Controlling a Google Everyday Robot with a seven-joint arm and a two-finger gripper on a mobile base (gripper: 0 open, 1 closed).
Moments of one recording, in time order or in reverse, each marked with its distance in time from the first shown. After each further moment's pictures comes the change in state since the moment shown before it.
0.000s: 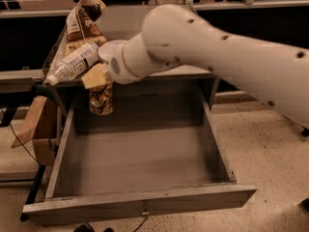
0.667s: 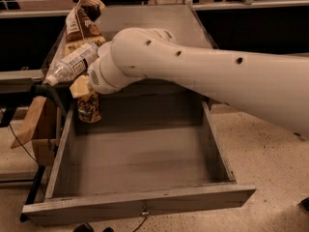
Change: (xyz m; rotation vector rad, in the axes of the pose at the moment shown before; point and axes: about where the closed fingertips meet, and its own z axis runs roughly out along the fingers) arm 0.011 0.014 0.069 0.031 0.047 0.041
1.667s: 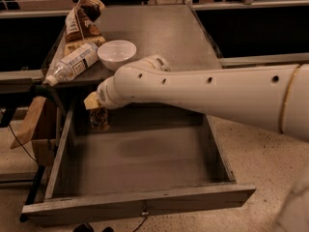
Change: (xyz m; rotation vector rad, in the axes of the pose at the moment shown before) arm 0.040 -0.051 0.059 0.097 0.003 0.072
